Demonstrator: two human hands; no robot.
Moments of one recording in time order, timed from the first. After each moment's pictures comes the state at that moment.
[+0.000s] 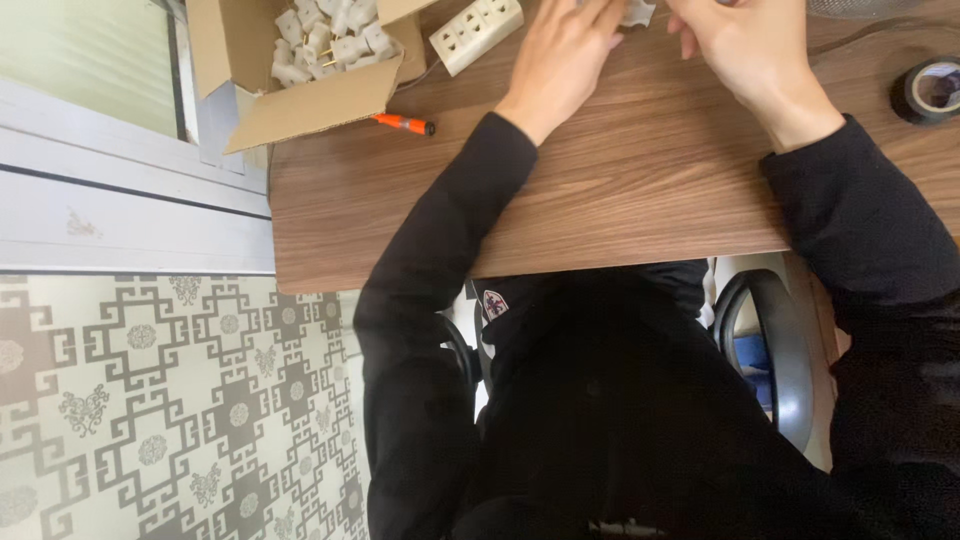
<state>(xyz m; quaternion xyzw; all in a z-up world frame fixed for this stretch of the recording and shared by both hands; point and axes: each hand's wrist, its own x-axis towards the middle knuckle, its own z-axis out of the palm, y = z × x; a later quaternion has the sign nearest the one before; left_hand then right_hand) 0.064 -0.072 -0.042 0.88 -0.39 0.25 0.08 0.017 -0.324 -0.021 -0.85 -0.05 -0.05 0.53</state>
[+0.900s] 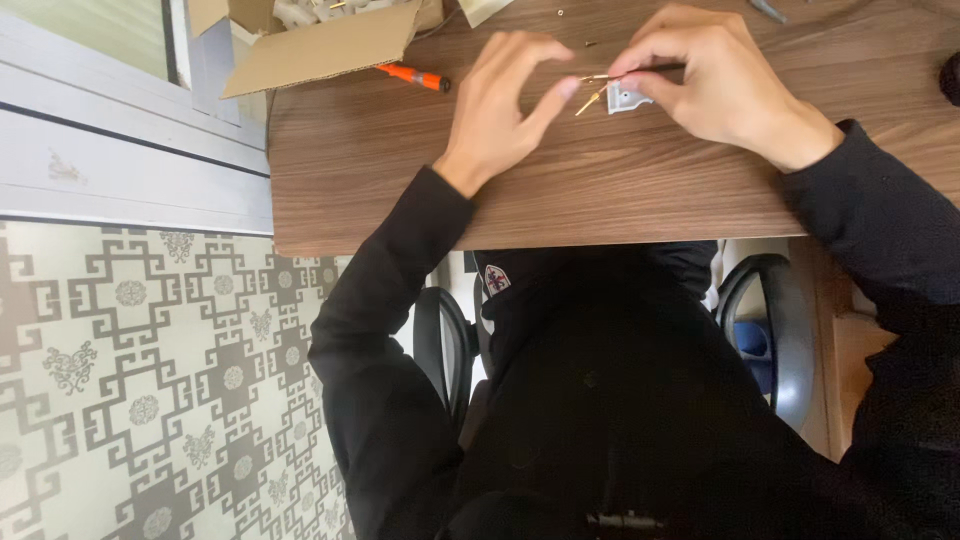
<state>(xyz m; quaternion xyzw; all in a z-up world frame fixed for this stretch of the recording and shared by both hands) -0.057 0.027 -0.004 0.85 -0.33 0.23 0.34 -0.038 -0.281 0.003 -0.83 -0.39 -0.05 0.40</state>
